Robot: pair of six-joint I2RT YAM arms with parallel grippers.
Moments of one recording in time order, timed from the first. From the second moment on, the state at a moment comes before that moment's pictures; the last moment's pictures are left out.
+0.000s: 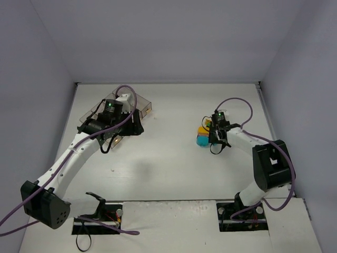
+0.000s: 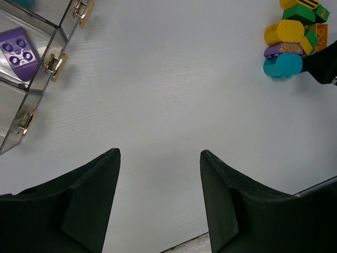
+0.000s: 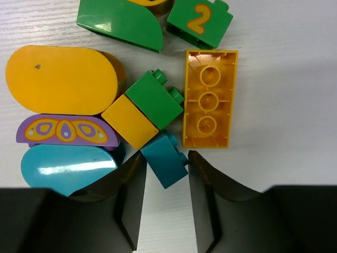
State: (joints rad) left arm -0.42 1.23 1.17 -0.69 0.10 -0.39; right arm 0.29 1.58 0.84 -0.30 0.24 0.34
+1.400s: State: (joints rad) left arm -0.64 1.47 1.32 -0.35 0.60 -0.91; right arm 0.51 0.86 0.76 -0.27 -0.33 0.07
